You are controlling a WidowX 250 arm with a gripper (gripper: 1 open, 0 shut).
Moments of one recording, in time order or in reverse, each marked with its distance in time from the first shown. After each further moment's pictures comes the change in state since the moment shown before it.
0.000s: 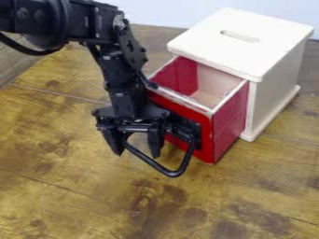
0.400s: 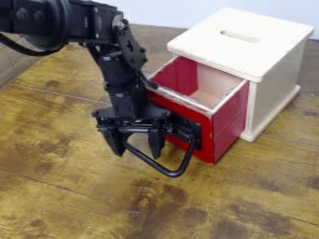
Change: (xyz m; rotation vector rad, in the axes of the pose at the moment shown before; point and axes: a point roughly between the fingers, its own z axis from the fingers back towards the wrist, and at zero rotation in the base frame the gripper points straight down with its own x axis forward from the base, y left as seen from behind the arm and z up) arm -0.002 -0.002 -0.001 -0.009 0.005 0.003
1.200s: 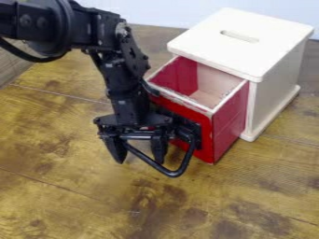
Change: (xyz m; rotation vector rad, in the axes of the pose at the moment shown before) arm -0.009 -0.003 -0.006 0.002 0.034 0.011
